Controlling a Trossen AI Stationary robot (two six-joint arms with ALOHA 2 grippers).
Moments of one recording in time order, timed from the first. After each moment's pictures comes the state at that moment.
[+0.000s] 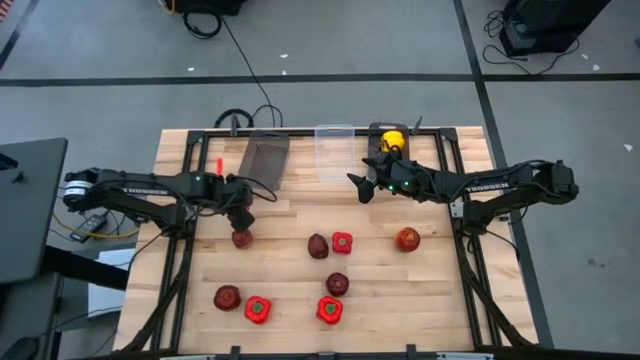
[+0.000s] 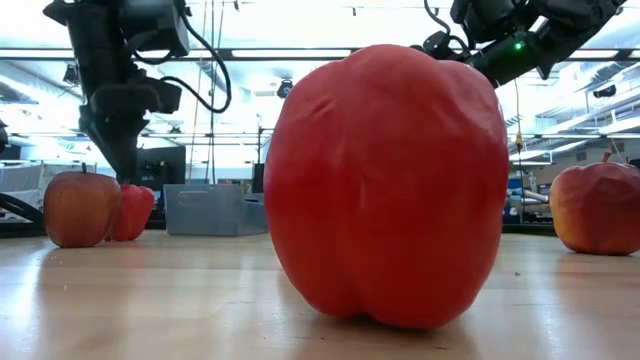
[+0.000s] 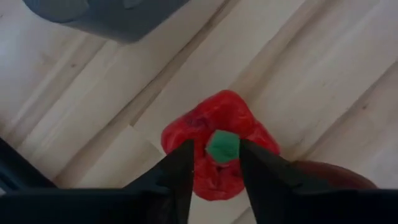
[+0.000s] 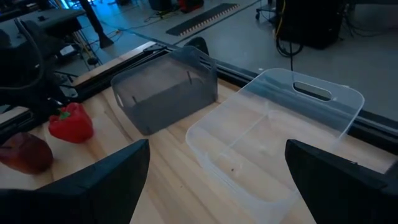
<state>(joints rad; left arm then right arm) 0.09 1.08 0.73 -0.99 -0.22 -0.63 -0.18 1.24 0.59 0.28 0.39 0.40</state>
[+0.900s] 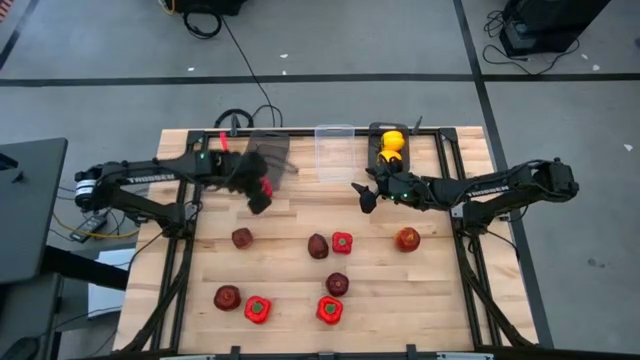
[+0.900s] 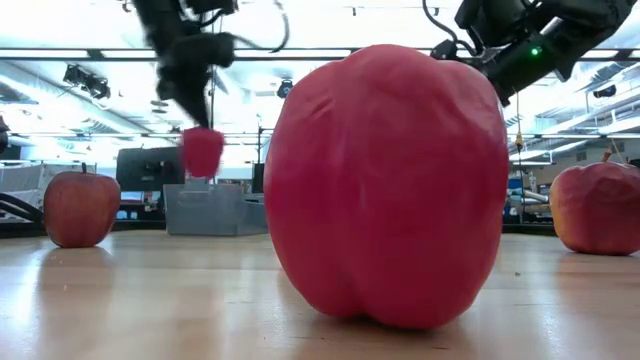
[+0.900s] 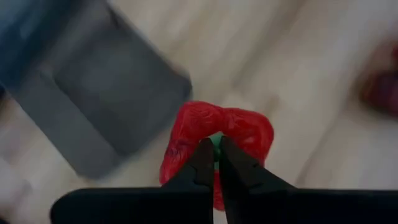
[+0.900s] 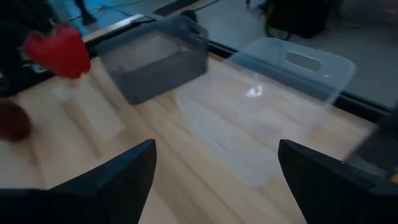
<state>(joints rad) 0.23 1.23 1.06 -0.92 -0.21 -0.31 -0.10 1.24 0.54 0.21 0.50 0.44</state>
